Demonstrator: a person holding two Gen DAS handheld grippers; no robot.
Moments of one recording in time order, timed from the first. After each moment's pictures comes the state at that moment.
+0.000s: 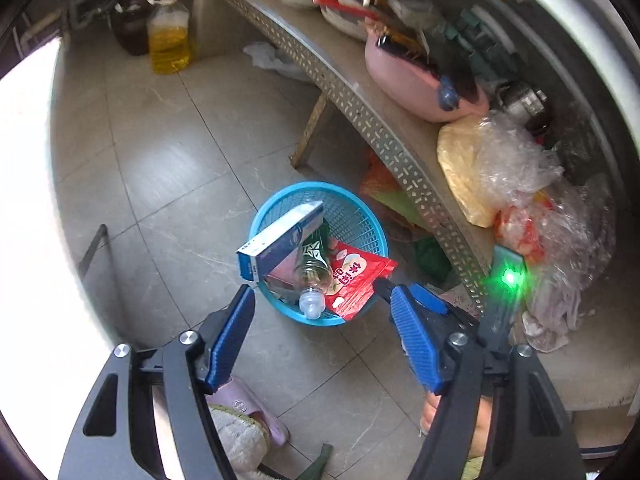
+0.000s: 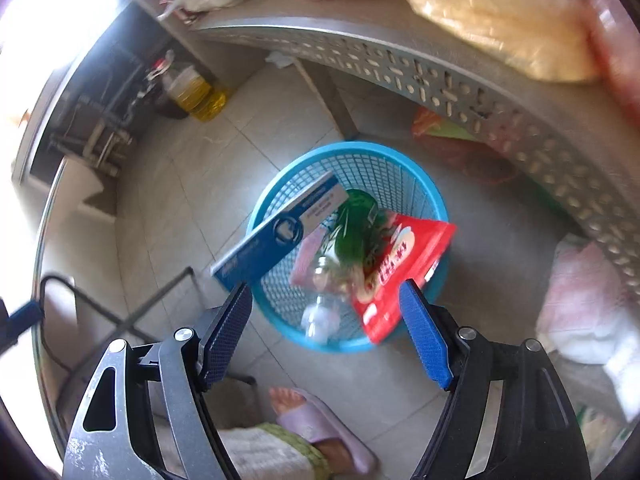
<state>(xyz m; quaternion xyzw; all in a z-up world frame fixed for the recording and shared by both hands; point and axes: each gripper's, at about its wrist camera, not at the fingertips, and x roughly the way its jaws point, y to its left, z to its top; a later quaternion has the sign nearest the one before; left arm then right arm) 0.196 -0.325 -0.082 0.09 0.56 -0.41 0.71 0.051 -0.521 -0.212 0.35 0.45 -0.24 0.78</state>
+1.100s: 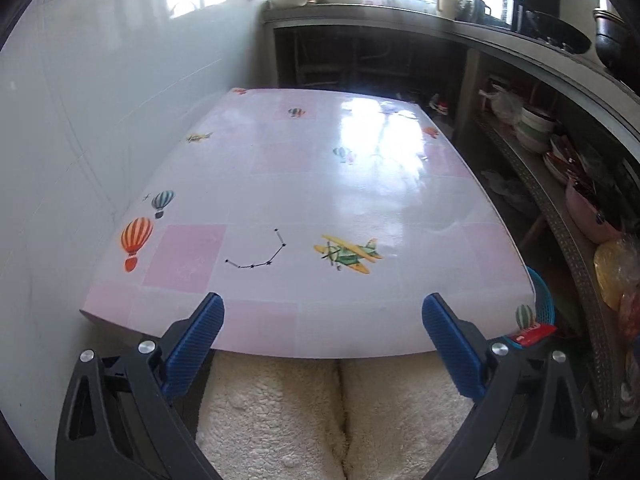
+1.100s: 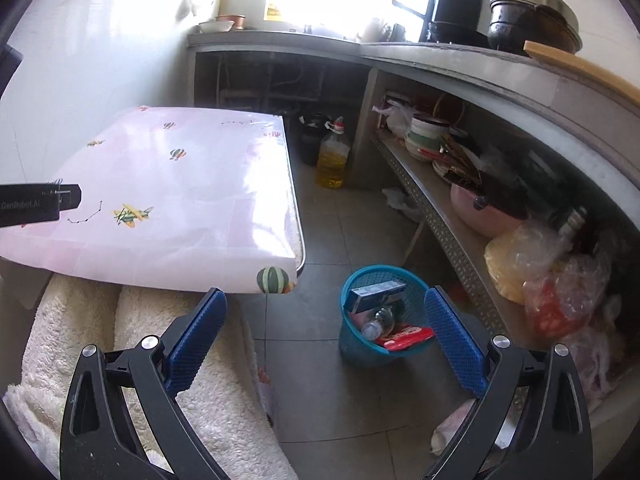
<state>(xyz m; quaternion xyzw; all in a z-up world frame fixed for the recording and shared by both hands) 0.064 0.017 -0.009 0.01 0.42 -0.02 0.91 -0.036 -0.244 -0.043 -0.04 0.34 -0.14 0.93</state>
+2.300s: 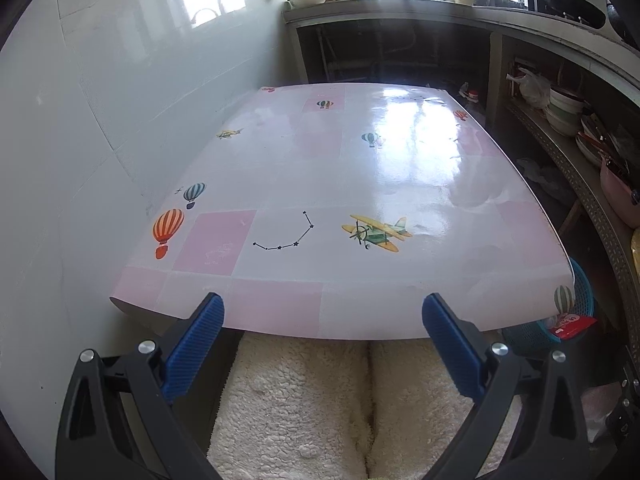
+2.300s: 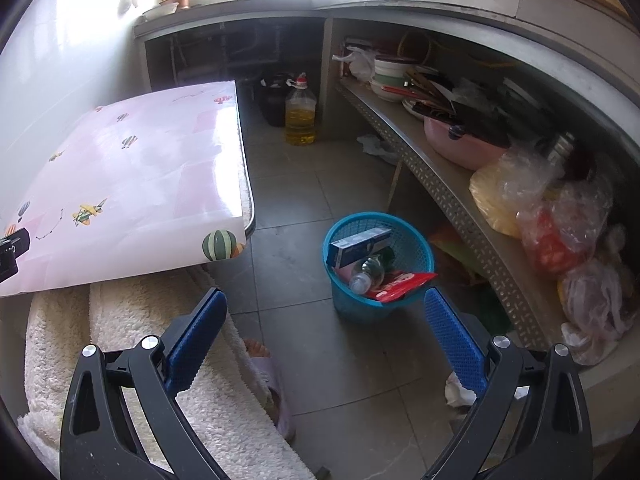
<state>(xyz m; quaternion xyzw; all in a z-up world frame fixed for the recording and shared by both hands) 0.041 -0.009 -0.026 0.07 0.41 0.04 0.91 -0.037 -0.278 -0.061 0.04 0.39 -0.20 0.90</state>
